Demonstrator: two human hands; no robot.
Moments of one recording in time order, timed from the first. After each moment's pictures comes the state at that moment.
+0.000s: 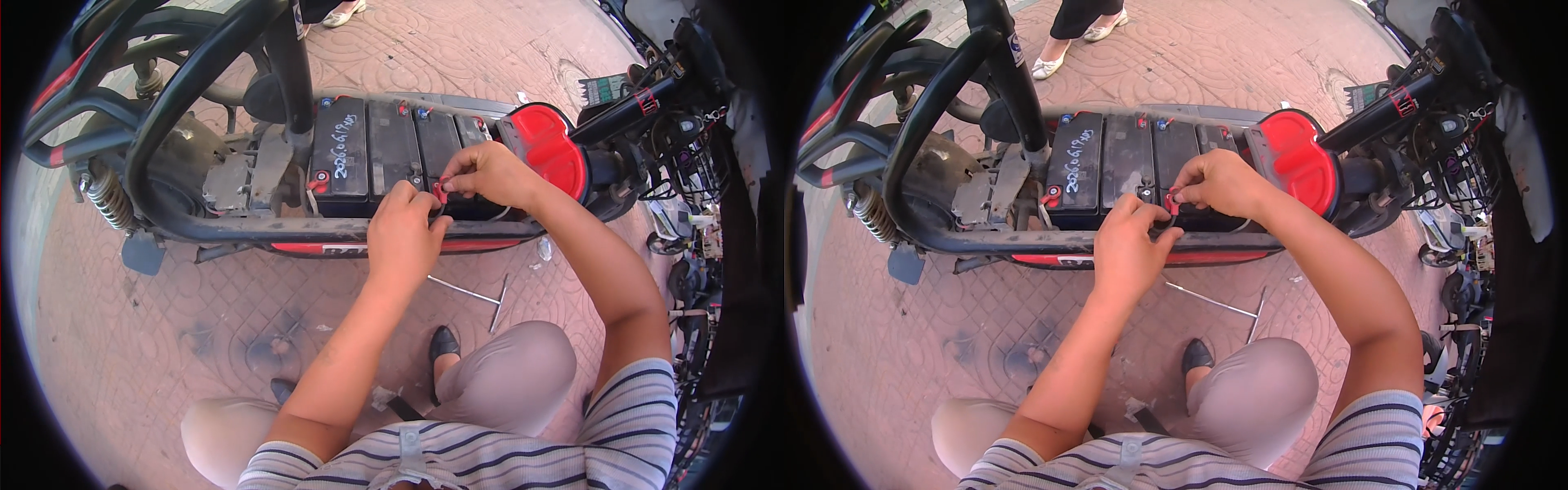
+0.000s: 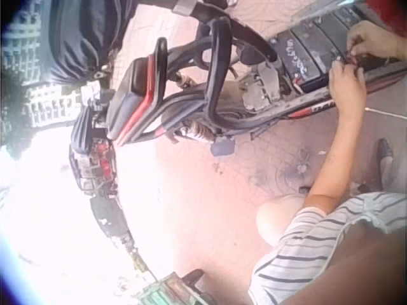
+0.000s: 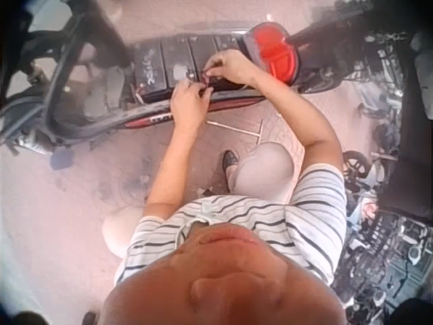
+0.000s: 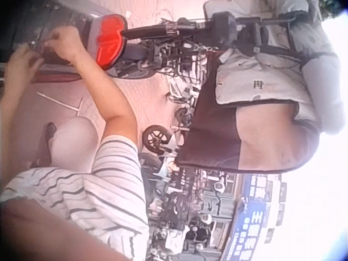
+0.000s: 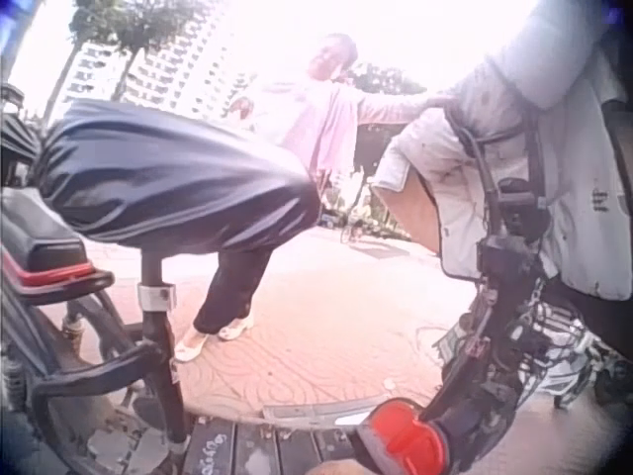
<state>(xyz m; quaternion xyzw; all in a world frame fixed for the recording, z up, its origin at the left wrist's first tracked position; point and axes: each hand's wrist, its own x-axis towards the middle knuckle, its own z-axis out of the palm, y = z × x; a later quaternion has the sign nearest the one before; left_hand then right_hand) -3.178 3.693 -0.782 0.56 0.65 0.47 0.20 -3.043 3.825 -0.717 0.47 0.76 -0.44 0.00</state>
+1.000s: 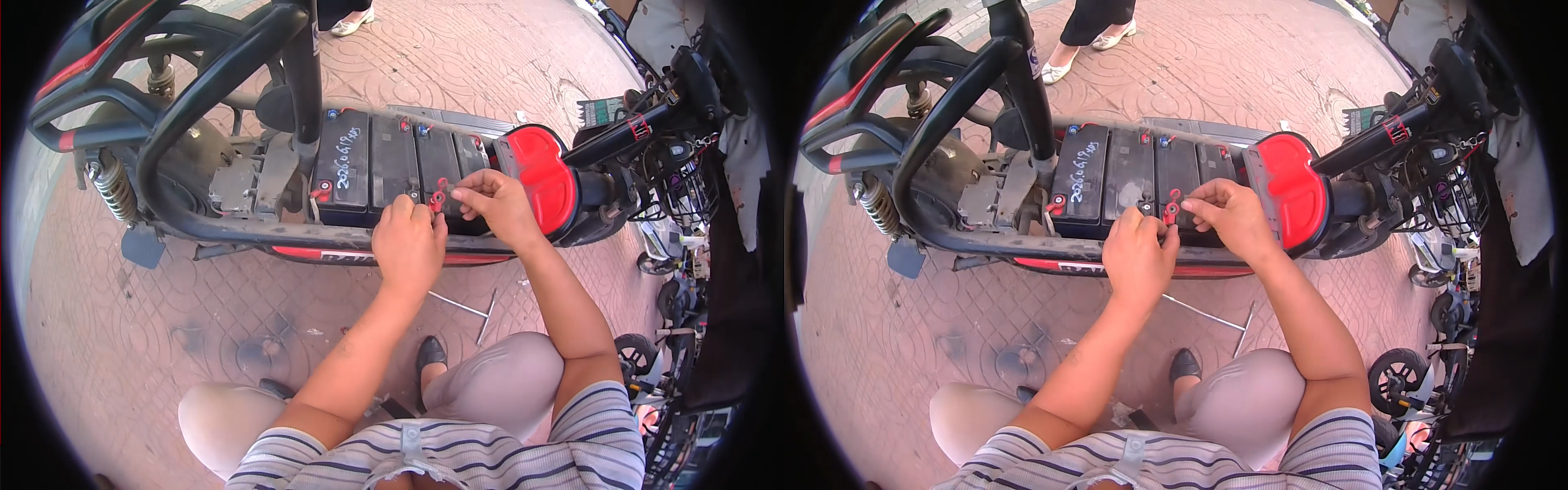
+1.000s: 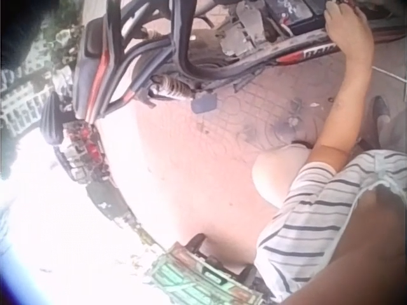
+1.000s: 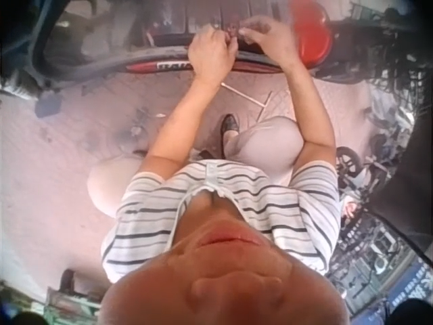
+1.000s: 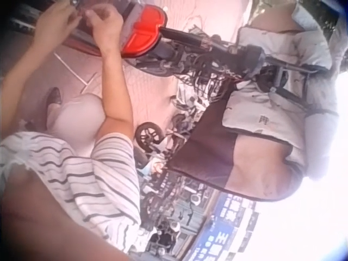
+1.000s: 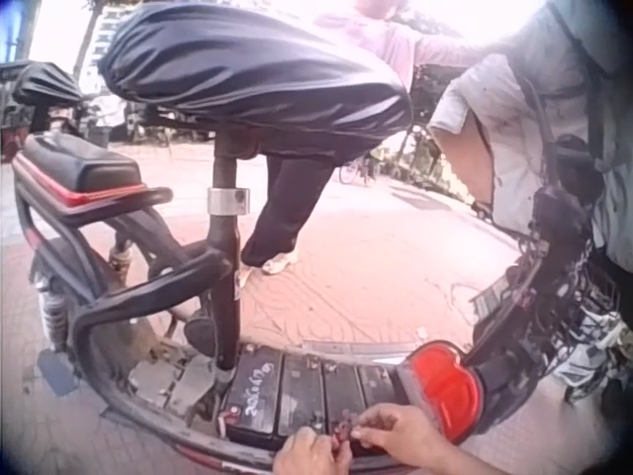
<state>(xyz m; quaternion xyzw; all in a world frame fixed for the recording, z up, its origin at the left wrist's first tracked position) -3.151 3.704 -0.791 0.53 0.69 0.50 0.04 -3.021 3.793 -0.726 0.52 0.65 -0.51 -0.22</state>
